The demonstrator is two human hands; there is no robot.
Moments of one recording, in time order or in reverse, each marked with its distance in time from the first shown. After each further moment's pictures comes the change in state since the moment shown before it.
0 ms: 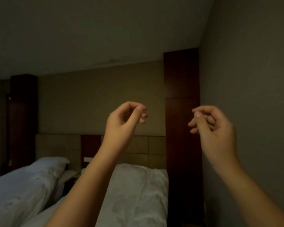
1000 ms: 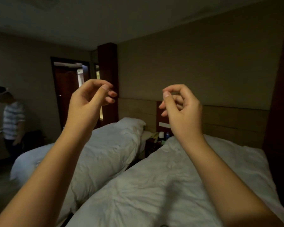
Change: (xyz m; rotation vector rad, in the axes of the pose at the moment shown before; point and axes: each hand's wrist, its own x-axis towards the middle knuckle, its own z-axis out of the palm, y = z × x) left_hand -0.073 -0.023 -0.611 0.413 0.341 -0.112; right_hand -0.205 -0.180 0.570 0.365 -0.287 0.153
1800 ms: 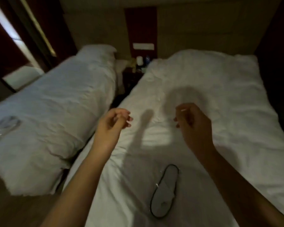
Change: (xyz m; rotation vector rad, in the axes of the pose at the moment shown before) left_hand -0.037 -0.430 0.077 -0.056 -0.388 -0.661; right_hand -0.153 0.359 0.072 -0.401 0.010 0.687
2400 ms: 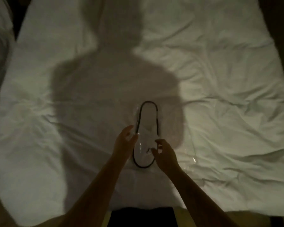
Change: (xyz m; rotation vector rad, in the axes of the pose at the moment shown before) left_hand -0.093 -0.397 0.103 0.314 -0.543 -0.717; right_hand -0.266 0.300 0.105 -0.383 -0.256 1.070
